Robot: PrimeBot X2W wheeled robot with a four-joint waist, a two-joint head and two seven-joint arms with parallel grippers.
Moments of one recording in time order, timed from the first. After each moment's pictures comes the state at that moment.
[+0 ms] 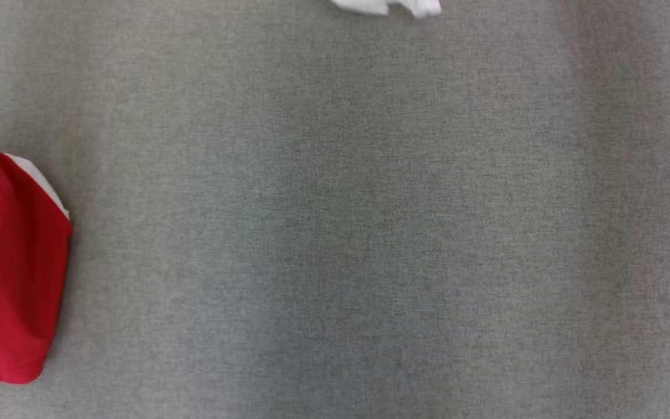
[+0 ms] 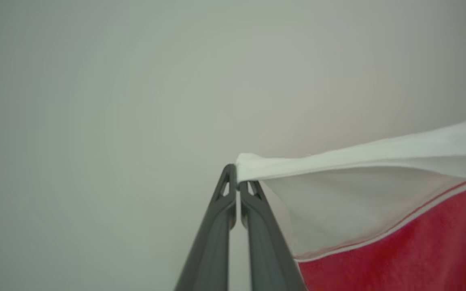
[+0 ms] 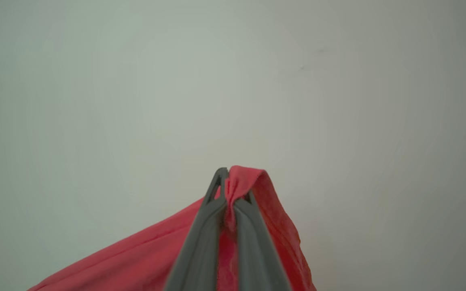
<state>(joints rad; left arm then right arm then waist) -1.83 0.44 -0.58 0.97 -0.54 -0.13 -0.09 -1.66 -0.28 0.26 0.82 1.06 0.13 -0.14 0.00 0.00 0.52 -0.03</state>
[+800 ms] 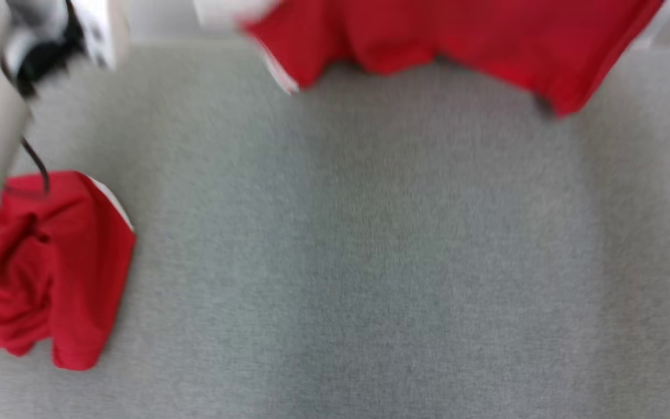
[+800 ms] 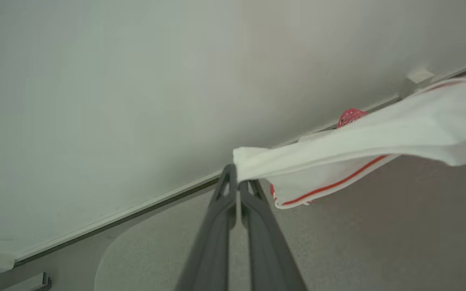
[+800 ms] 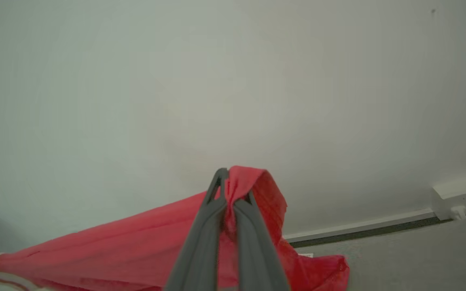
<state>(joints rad) -1.54 0.48 -0.96 0.88 -0.80 -0.13 0.26 -1.27 -0.37 0.49 0.86 1.18 0.13 -0.02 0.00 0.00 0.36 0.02</state>
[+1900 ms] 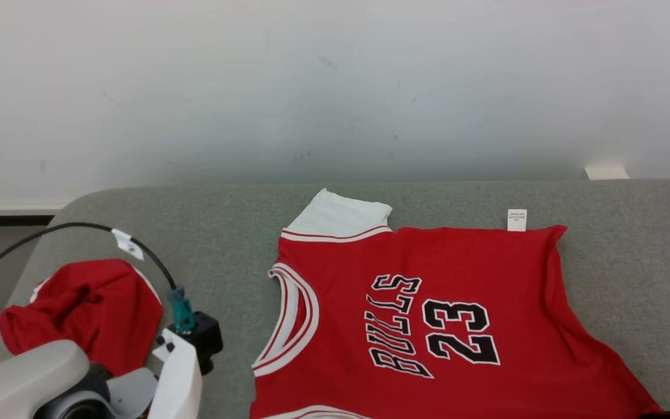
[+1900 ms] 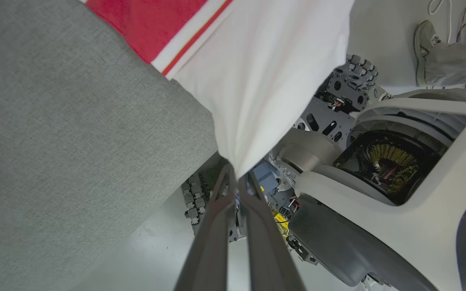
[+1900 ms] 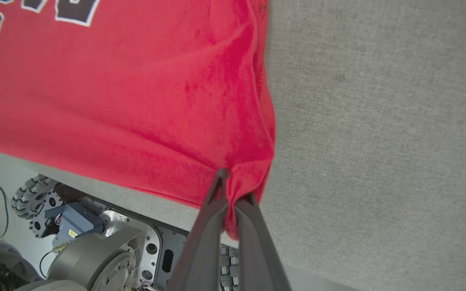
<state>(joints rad) -0.84 0.97 -1.27 -0.18 -1.45 0.02 0.99 -0.44 -0.85 0.81 0.33 1.32 0.13 0.81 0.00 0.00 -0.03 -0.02</state>
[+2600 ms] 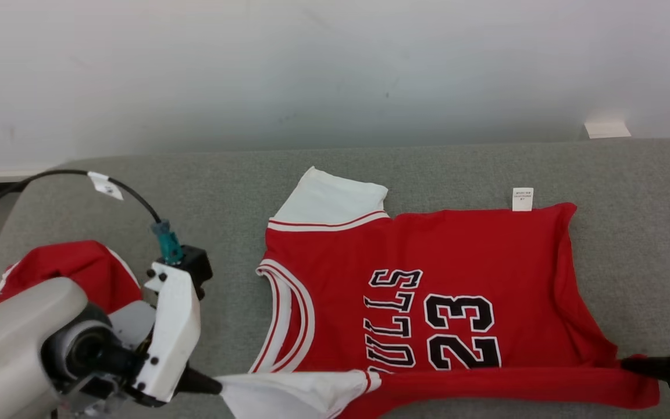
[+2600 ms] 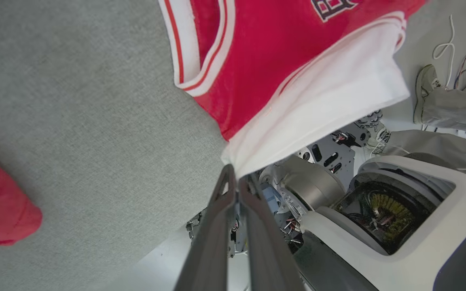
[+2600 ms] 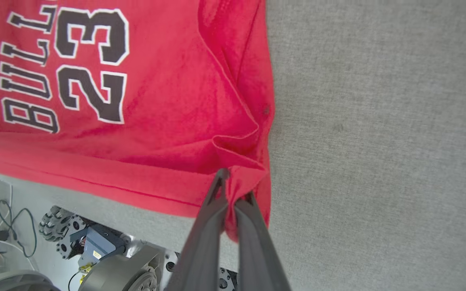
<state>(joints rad) -0.93 0.89 -1.21 -0.03 -1.48 0.03 1.01 -0.42 -0.71 0.48 0.30 1.17 0.13 1.00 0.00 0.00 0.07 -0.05</state>
